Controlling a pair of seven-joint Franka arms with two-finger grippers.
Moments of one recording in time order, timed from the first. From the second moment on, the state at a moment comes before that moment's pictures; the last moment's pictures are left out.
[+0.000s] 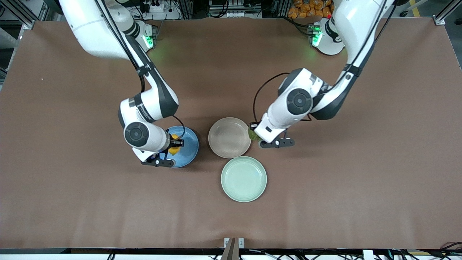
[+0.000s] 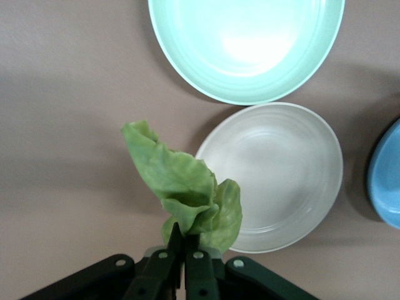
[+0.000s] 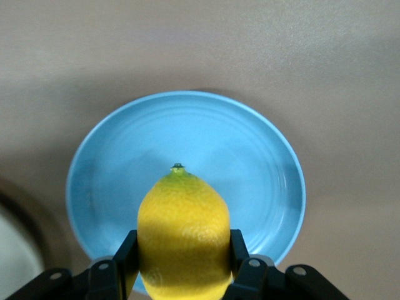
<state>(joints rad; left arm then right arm) -0.27 0.56 -0.42 -1.65 -0.02 2.21 -0.76 0.35 0.65 0.04 -1.59 0.07 2.06 0.45</state>
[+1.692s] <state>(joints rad) -0.46 0.53 -0.15 -1.49 0.00 2.06 -0.84 0.13 0.22 -0.05 -1.52 0.07 1.80 0.15</state>
